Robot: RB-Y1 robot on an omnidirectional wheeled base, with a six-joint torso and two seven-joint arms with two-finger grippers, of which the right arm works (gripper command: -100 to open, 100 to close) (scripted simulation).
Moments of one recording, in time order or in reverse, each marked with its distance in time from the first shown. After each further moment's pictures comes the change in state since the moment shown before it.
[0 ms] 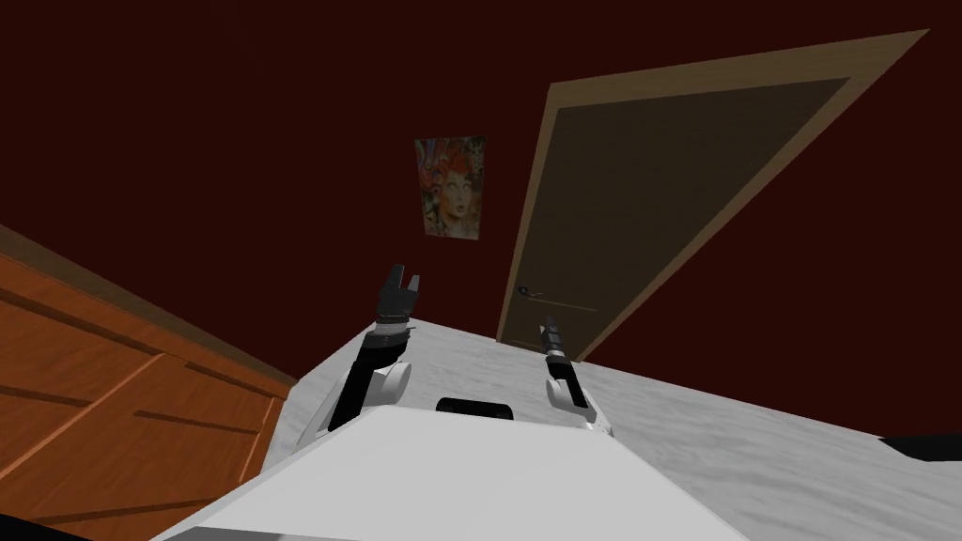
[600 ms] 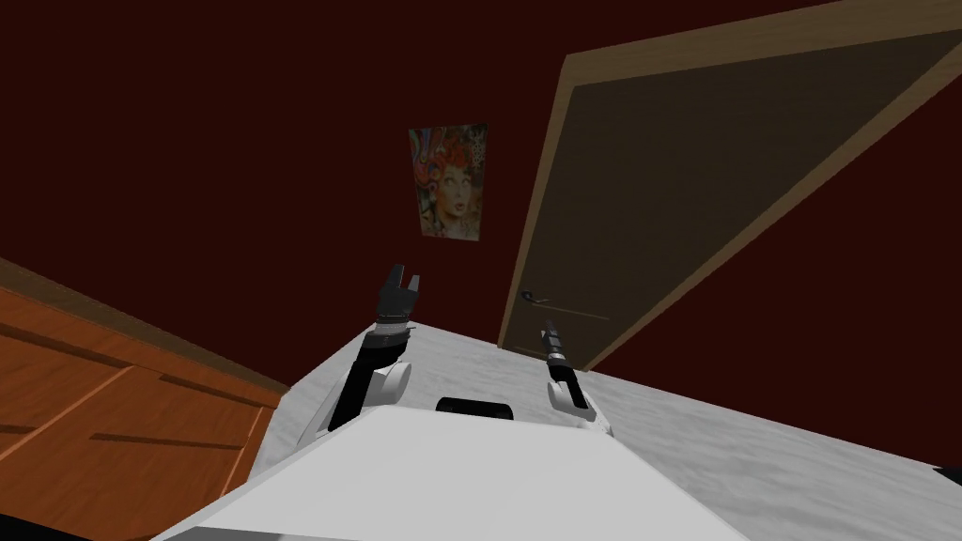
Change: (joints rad) arm -0.042 -0.015 -0.014 0.131 0.001 -0.012 0.011
